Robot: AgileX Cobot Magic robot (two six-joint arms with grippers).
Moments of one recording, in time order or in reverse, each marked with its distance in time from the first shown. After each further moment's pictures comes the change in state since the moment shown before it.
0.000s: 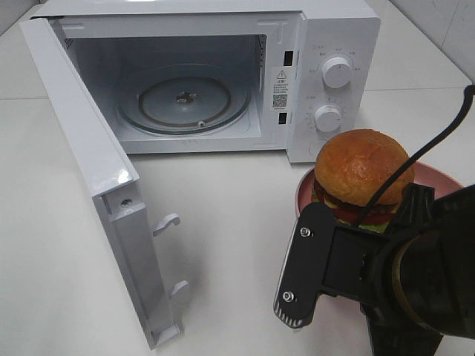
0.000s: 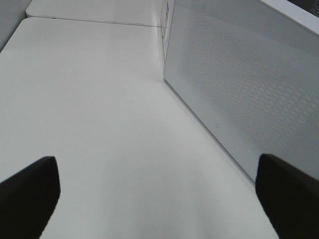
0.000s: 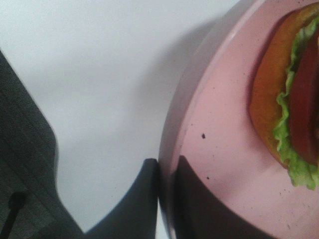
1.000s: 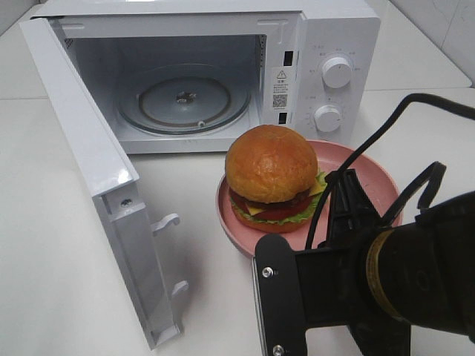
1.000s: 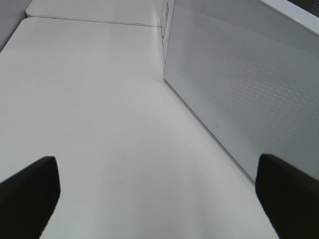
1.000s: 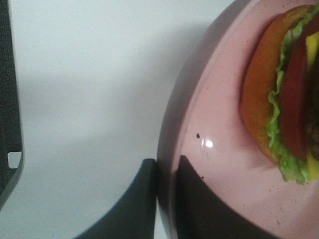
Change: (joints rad) left arm 0.000 0.000 0.000 0.000 0.000 0.000; right arm 0.000 0.000 0.003 -0.120 -0.200 -0.348
